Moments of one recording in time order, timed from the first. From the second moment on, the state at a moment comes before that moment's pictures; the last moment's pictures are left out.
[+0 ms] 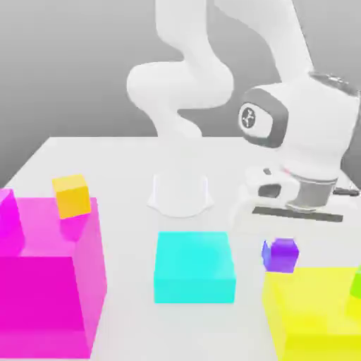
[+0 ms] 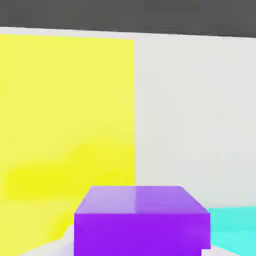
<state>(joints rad) -0.08 -0.08 0.30 -2.56 -0.19 2.45 1.42</state>
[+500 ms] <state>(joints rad) -0.40 -0.38 -0.05 -2.57 -0.02 2.19 1.46</state>
